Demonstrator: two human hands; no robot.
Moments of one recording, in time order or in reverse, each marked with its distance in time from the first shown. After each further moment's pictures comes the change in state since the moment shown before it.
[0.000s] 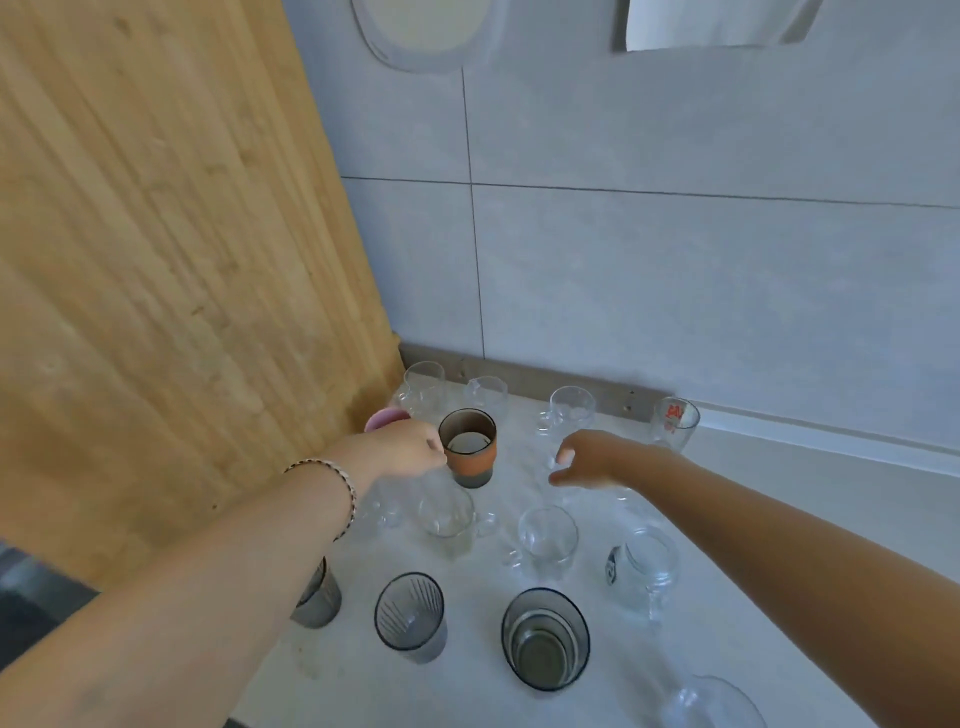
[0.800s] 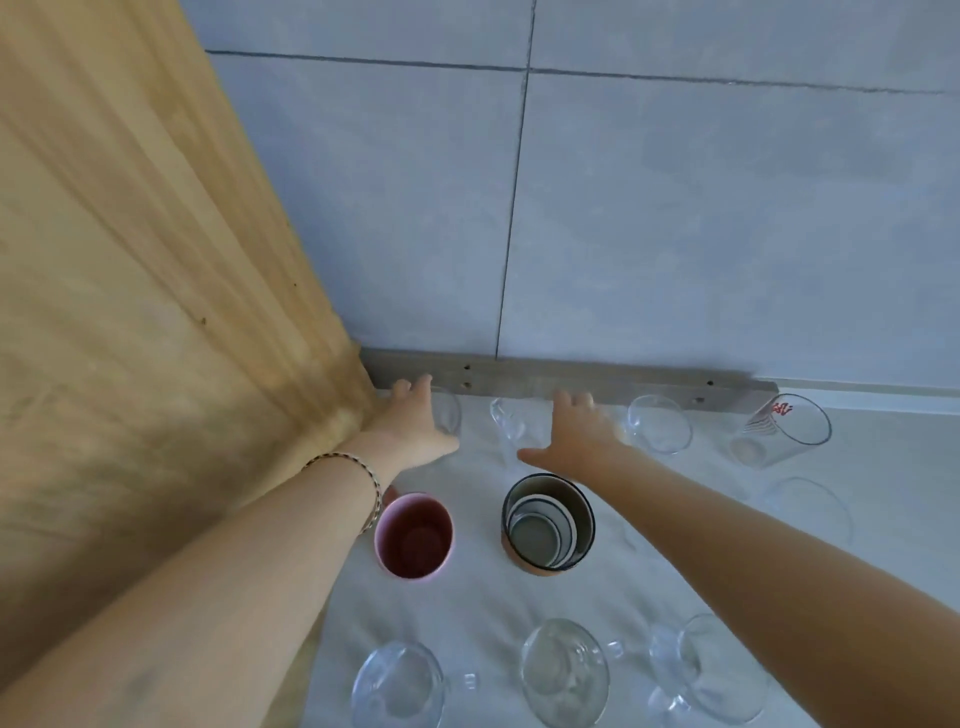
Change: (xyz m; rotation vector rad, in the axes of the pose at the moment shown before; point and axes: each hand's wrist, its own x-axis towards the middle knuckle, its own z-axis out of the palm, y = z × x) left_hand 0.246 -0.102 -0.058 0.001 0.011 0.081; right_hand 0.228 -0.082 0.002 0.096 0.120 0.455
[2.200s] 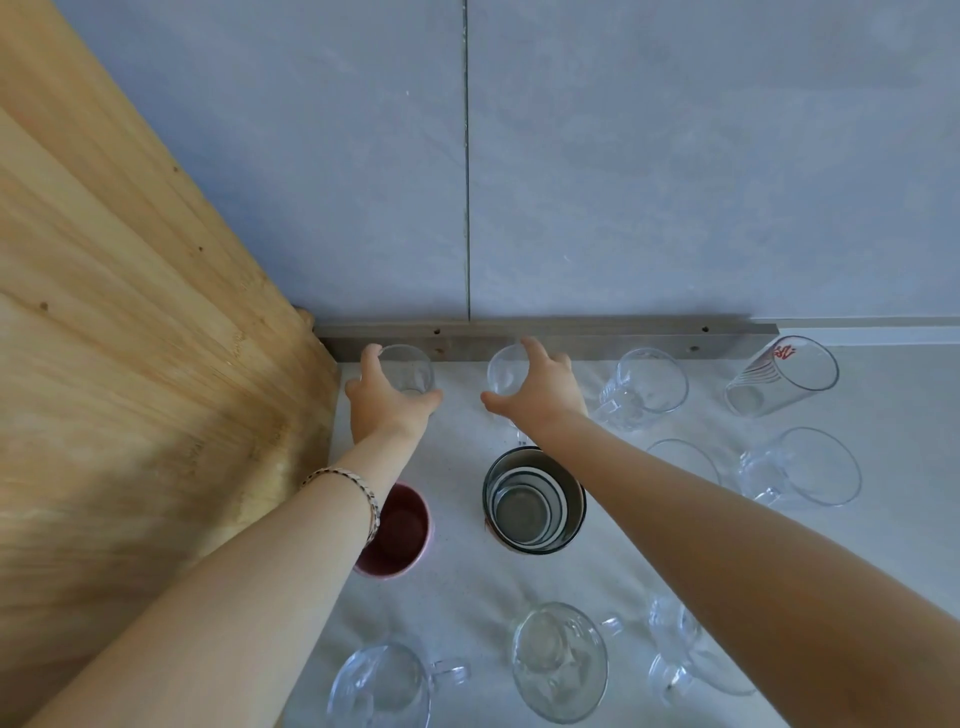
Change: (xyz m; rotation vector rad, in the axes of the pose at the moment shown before) left_hand 0.024 0.008 0.043 -0.618 0.340 -0.248; right_hand 0.036 -0.005 0.028 0.509 0.122 0.073
